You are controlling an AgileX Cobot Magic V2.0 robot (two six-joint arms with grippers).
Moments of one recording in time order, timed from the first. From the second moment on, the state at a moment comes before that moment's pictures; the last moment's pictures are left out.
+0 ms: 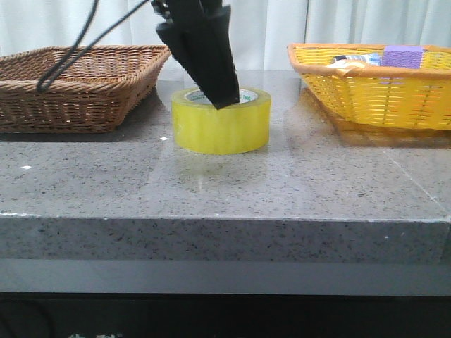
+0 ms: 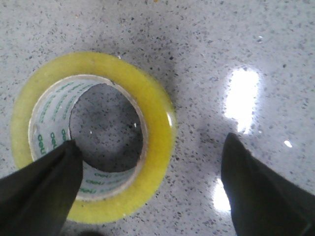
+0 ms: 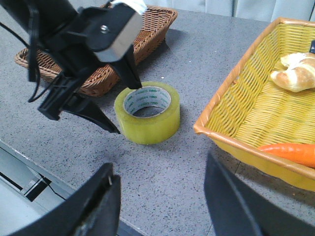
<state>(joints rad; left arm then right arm) -0.69 1.89 -1.83 -0.11 1.23 0.86 0.48 0.59 -0.76 0.11 0.56 0.03</state>
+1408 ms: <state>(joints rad) -0.68 2.05 -1.91 -0.11 1.26 0.81 0.48 0.59 -0.76 0.11 0.56 0.03</state>
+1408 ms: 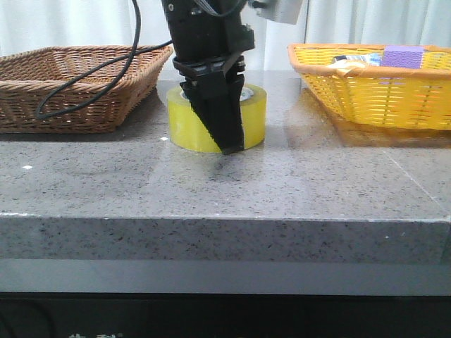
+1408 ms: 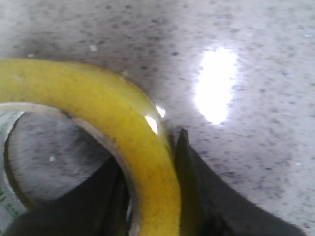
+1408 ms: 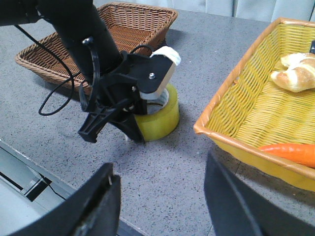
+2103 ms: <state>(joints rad) -0.60 2.06 -2.28 0.12 1.27 0.22 0.48 0.59 -0.76 0.11 0.56 0.03</state>
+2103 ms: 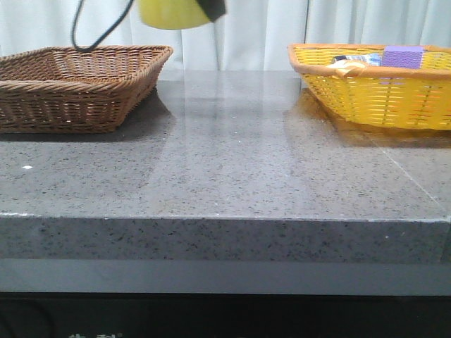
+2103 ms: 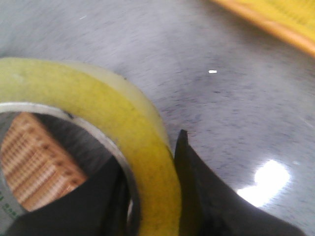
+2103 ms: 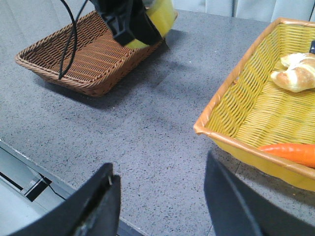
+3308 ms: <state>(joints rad) -0.28 2.07 -2.05 0.03 1.21 -0.01 0.48 0.59 -0.76 0.11 0.56 0.03</state>
